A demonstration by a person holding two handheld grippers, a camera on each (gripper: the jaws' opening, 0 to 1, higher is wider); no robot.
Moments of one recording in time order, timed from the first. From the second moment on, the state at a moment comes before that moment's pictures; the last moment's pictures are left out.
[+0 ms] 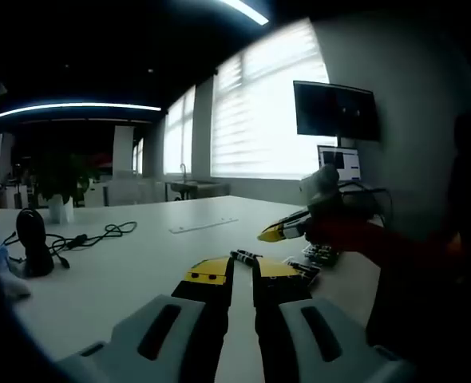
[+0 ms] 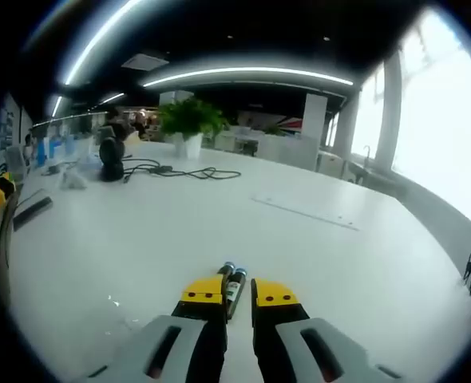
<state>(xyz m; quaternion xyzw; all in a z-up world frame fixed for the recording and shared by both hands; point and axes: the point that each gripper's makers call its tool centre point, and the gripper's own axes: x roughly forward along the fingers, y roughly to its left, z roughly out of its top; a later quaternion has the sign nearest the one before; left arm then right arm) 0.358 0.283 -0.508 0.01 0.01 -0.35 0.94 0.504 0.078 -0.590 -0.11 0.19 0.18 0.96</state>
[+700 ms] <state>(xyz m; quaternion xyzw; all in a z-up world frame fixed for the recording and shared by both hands) 0.359 0.287 -0.509 0.01 0.01 -0.35 0.94 0.531 0.087 -0.629 -0.12 0.26 0.18 0.94</state>
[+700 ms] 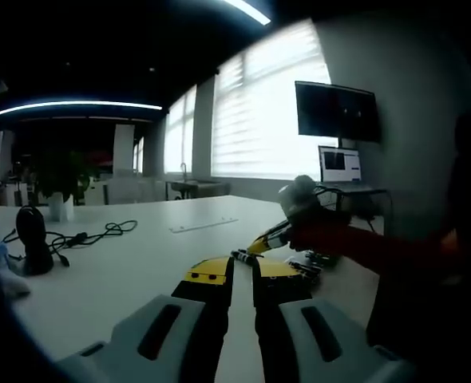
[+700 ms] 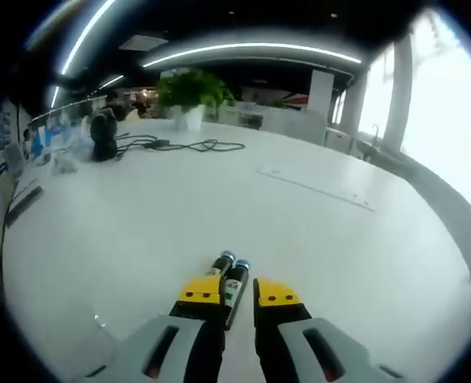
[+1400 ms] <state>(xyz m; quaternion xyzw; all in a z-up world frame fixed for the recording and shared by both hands) 0.356 0.287 -0.504 0.01 0.01 -0.35 0.94 0.537 0.075 -0.649 -0.14 0.29 0.15 0.93</state>
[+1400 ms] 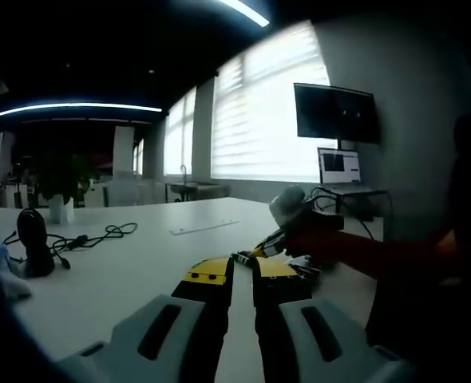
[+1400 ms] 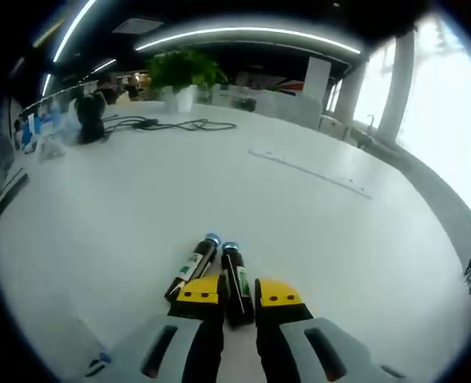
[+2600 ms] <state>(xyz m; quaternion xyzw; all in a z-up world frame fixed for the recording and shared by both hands) 0.356 0.285 -0.504 0.01 0.01 -0.35 0.94 0.537 0.080 -0.649 -0.11 0.28 0.18 0.94</state>
